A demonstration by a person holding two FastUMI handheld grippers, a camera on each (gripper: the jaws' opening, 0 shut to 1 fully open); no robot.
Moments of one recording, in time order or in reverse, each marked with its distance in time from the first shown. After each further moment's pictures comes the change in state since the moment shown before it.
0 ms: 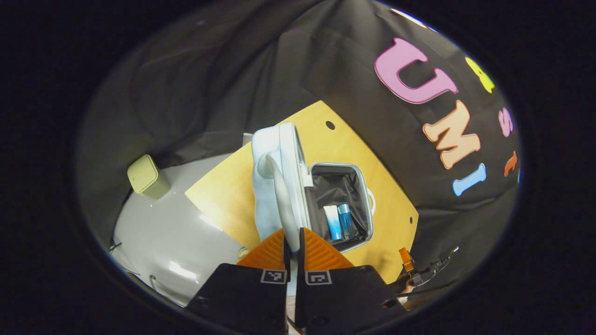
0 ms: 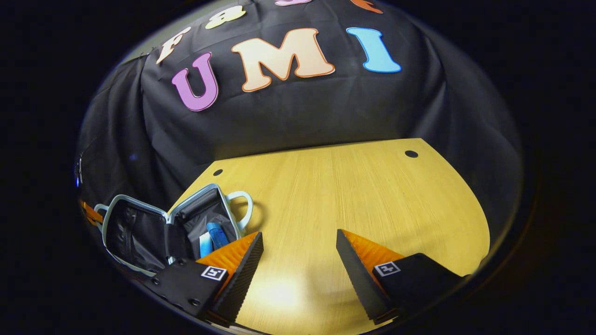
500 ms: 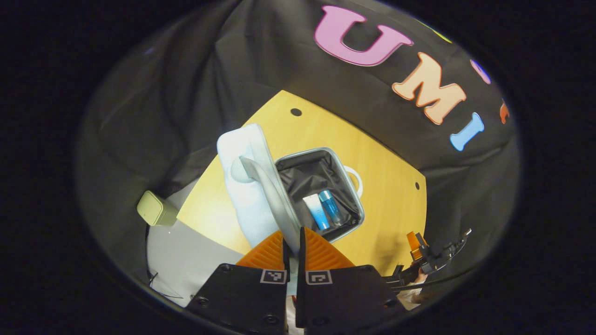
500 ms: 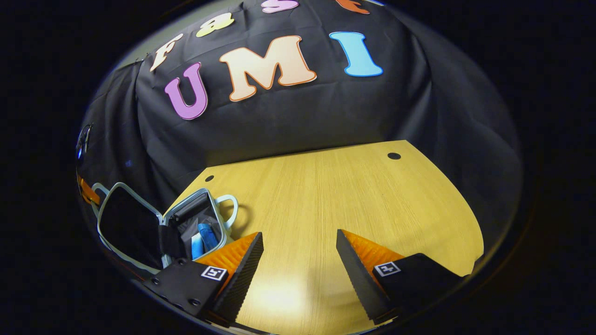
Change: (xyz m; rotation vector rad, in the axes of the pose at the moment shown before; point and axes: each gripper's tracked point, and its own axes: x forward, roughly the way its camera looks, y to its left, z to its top) left arm 0.010 -0.102 0.005 0.287 0.106 0.023; right arm -0.023 -0.048 0.002 0.030 -0.035 -0.038
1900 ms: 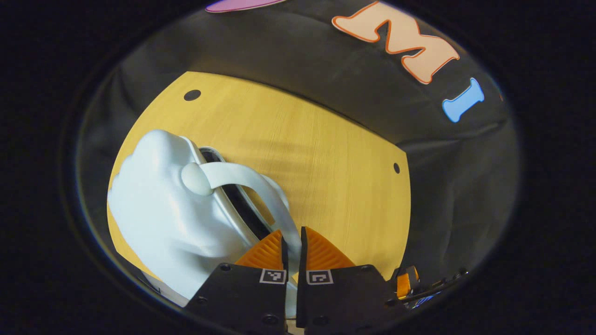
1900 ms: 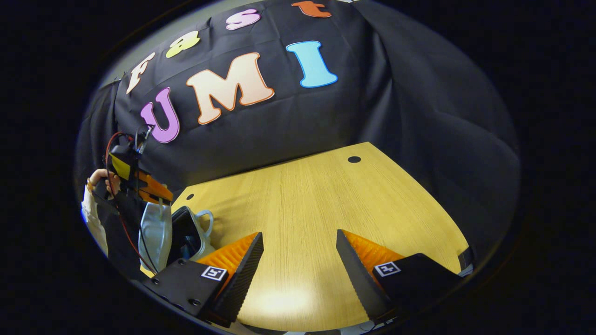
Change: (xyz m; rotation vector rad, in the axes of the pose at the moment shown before) left arm 0.230 -0.202 0.017 0.129 0.219 -0.138; right arm -0.050 -0.082 0.023 0.108 -0.059 -0.116
